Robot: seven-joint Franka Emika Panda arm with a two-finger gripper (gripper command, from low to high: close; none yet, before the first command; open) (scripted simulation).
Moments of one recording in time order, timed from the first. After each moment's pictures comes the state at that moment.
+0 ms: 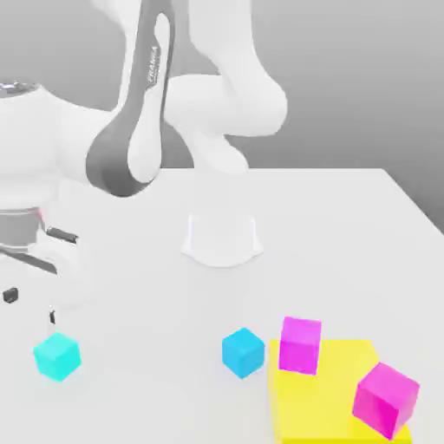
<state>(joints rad) -0.39 0.17 -0.21 -2.58 0.09 2.77 0.63</state>
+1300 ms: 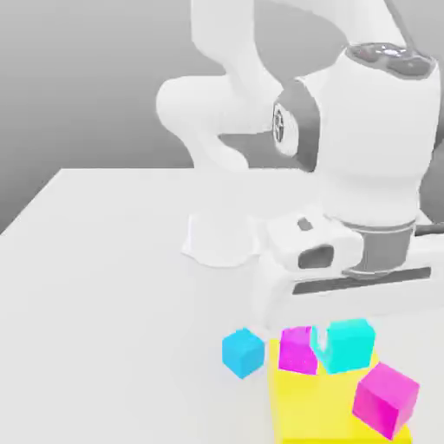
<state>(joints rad) 0.09 0.20 0.26 -2.23 -0.07 2.42 0.91</state>
